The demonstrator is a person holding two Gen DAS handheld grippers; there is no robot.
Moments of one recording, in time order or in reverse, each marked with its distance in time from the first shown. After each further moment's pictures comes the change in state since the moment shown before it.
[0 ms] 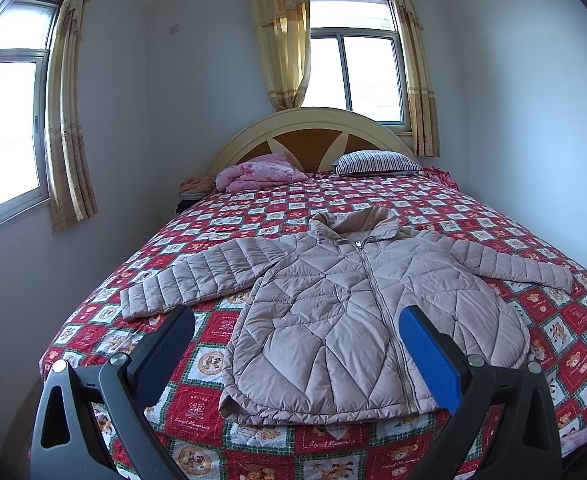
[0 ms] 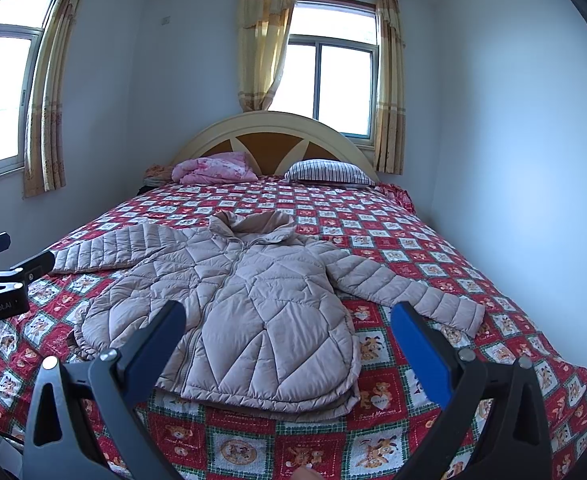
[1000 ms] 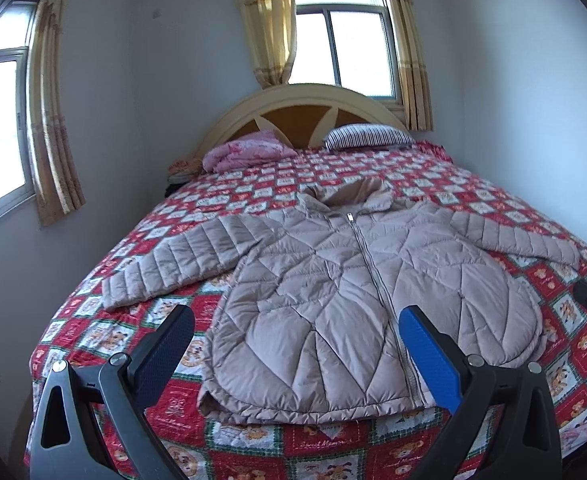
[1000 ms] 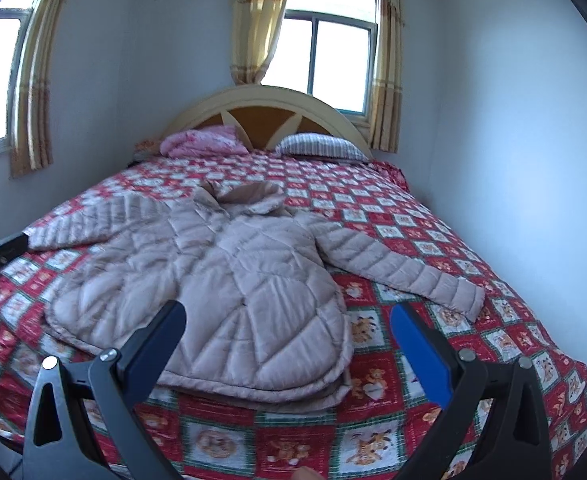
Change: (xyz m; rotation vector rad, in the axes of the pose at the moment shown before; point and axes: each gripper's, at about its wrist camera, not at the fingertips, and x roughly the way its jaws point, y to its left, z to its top) left arm 0.057 -0.018 -0.016 0.032 0.094 -0.029; right arm 0.044 -0.016 -0.021 -0.023 0.105 -0.043
